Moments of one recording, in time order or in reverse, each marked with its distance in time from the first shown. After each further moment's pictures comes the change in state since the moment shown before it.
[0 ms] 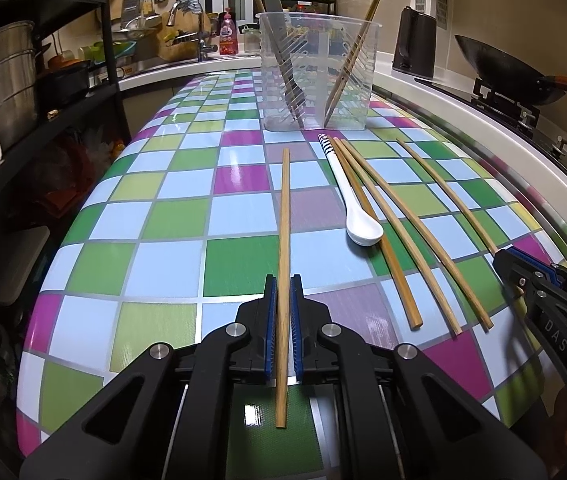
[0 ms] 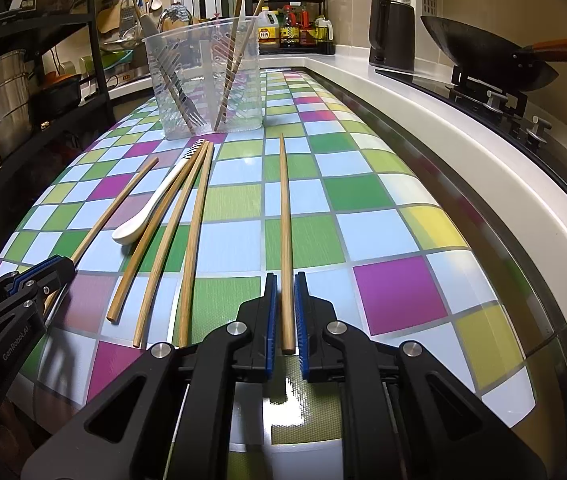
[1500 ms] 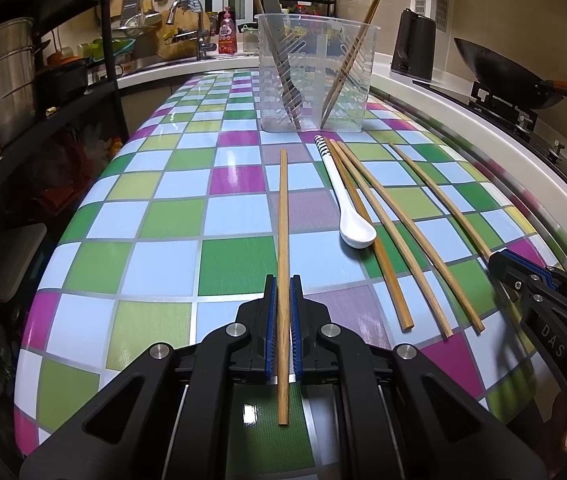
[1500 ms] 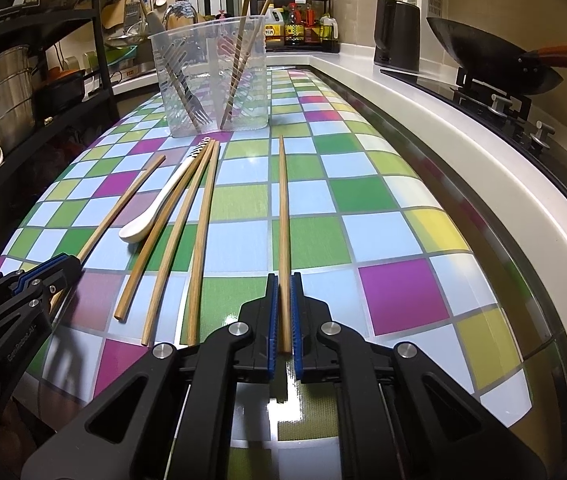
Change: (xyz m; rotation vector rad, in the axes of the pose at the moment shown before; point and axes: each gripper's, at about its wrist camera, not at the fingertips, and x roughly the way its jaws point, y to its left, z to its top) left arm -0.004 -0.001 0.003 -0.009 -0.001 -0.014; right arm -0.006 0.006 0.005 -0.021 0.006 0.000
